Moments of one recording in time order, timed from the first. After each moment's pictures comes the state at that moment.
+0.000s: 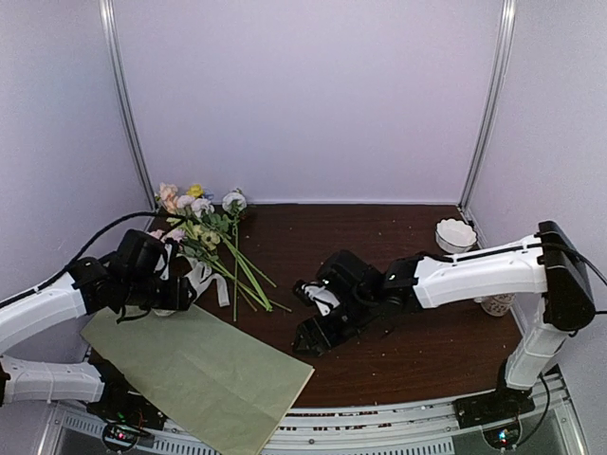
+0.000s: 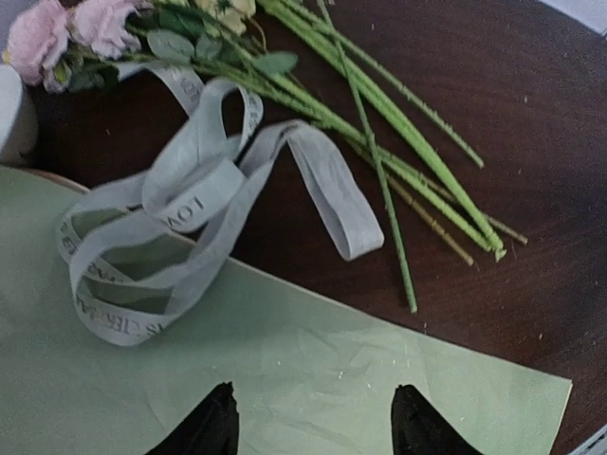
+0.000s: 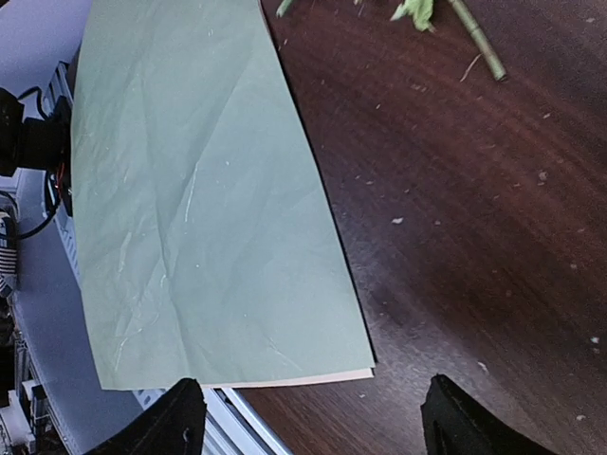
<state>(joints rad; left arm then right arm) -0.58 0.94 0.69 -0.60 -0.17 -0.47 1.09 1.69 1.13 -0.38 -0.25 0.52</state>
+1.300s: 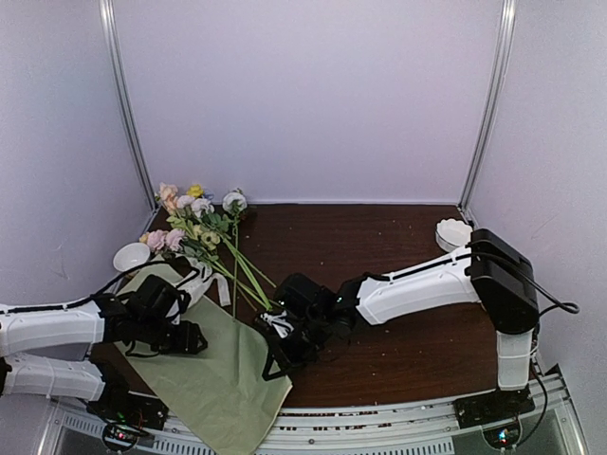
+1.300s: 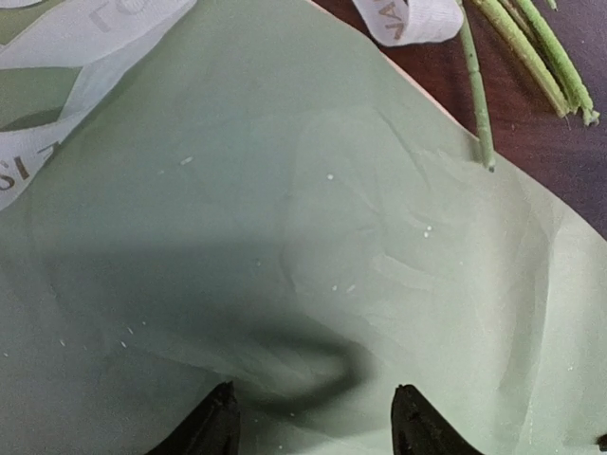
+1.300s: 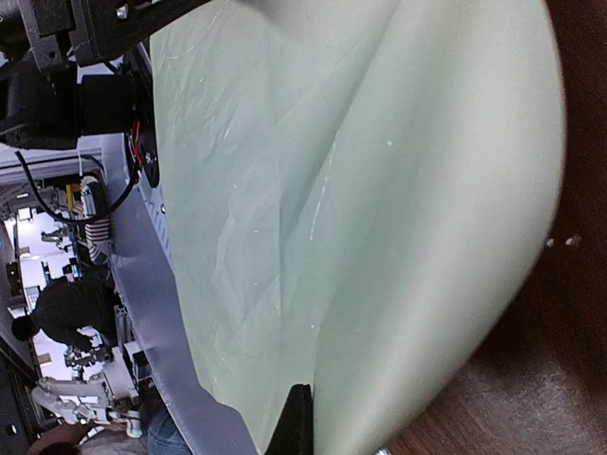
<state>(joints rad) -0.64 1.04 0.39 -0.42 0.04 -0.64 1.17 2.03 1.32 -0.23 -0.60 0.73</state>
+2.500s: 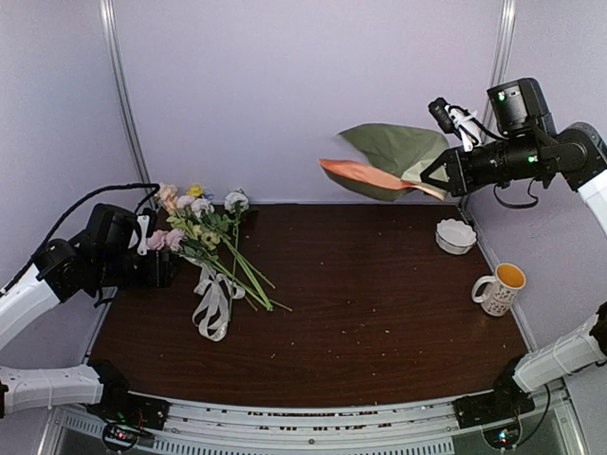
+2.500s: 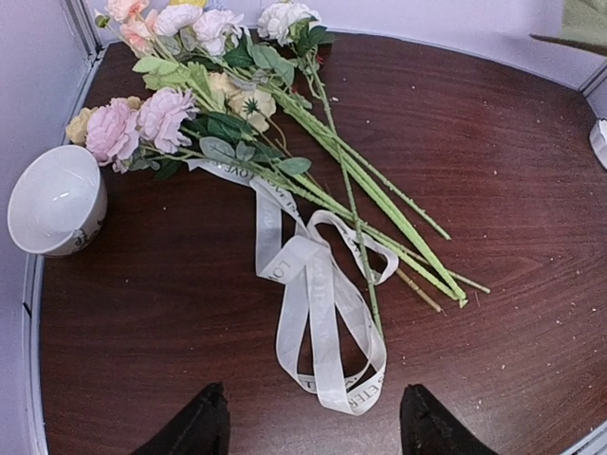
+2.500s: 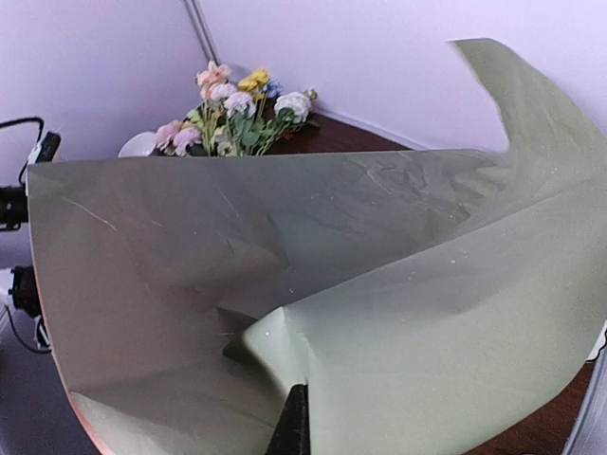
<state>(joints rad) -0.57 0.85 0.88 -0.77 -0.21 -0.43 0.64 1.30 1.84 -1.14 -0.10 0.10</state>
